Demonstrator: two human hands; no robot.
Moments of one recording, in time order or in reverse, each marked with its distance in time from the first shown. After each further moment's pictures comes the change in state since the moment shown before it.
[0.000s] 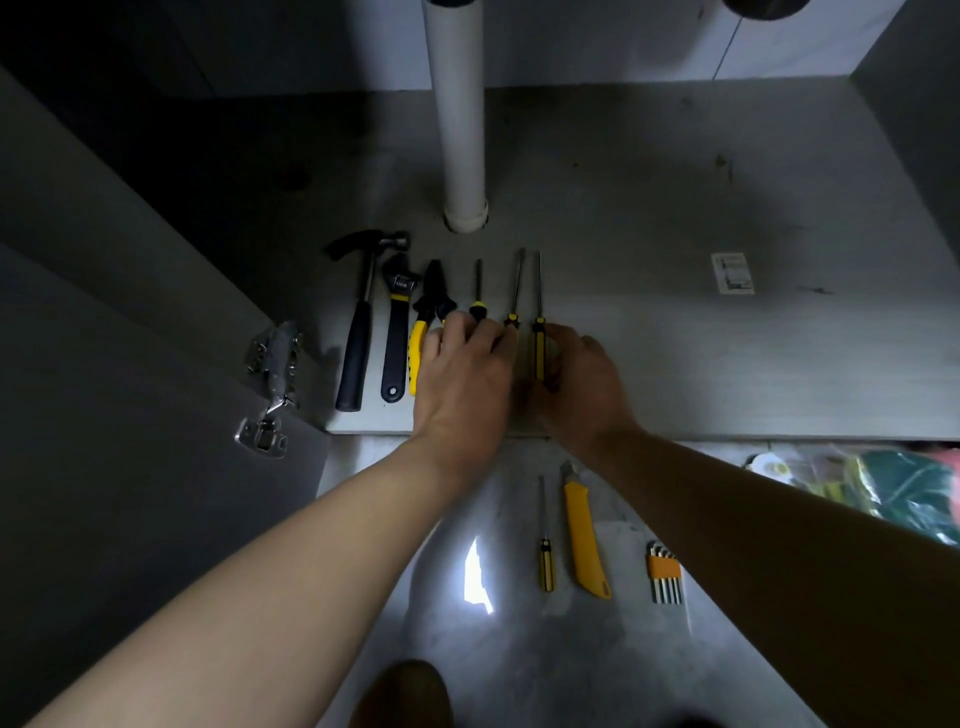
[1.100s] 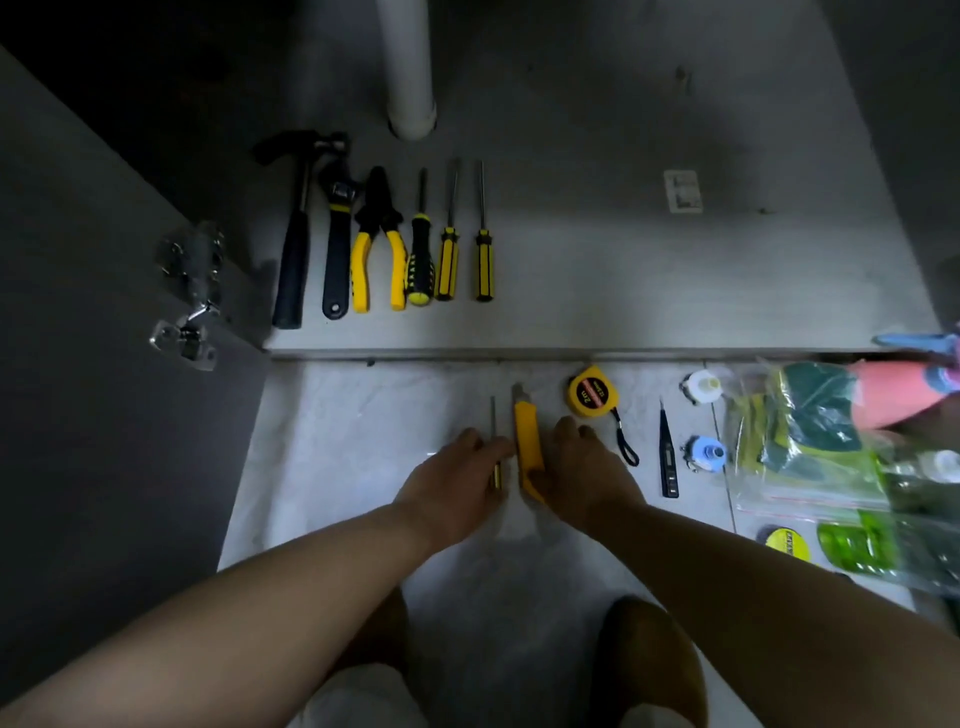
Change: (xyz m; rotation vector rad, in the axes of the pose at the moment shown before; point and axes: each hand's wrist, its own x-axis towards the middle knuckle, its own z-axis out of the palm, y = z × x) left_hand -0.133 0.043 0.066 -0.526 -0.689 0.083; right_hand -0.134 0.100 0.008 -0.350 -0.453 0.276
